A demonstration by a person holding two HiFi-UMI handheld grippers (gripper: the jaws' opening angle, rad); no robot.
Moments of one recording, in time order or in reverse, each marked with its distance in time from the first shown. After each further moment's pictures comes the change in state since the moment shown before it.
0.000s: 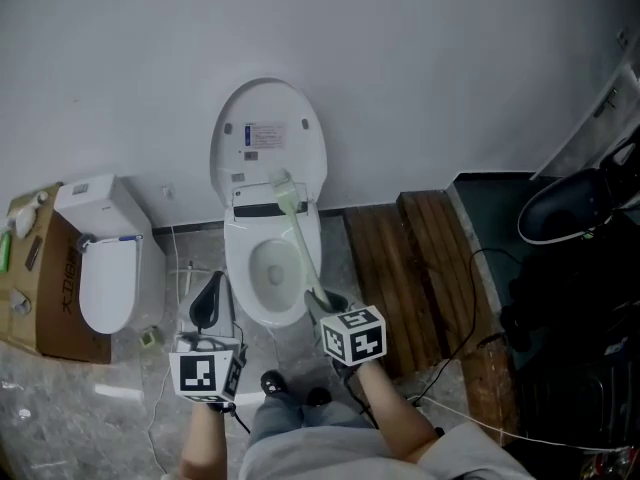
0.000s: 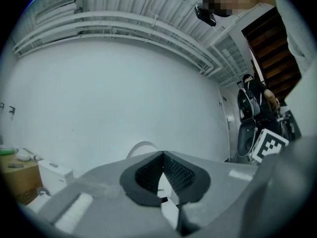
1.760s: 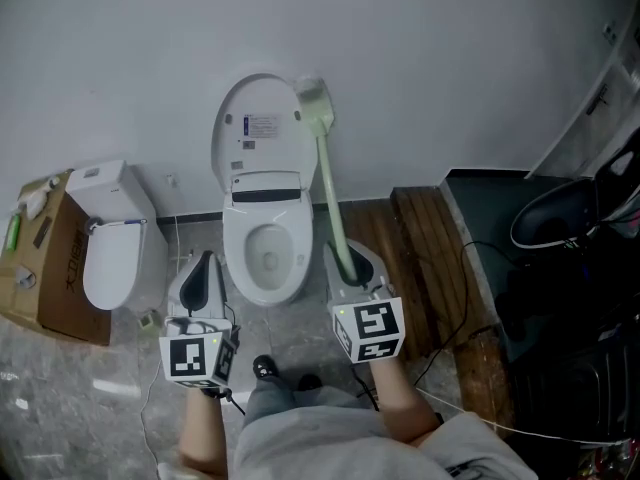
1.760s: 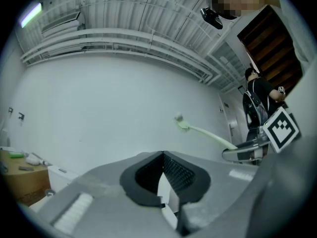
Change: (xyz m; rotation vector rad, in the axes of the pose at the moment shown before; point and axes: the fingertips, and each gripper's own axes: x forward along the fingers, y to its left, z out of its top) left arm -0.078 -0.052 0.053 0.028 -0.098 0.054; right arm -0.168 0.020 0.092 -0.339 -0.493 -0.176
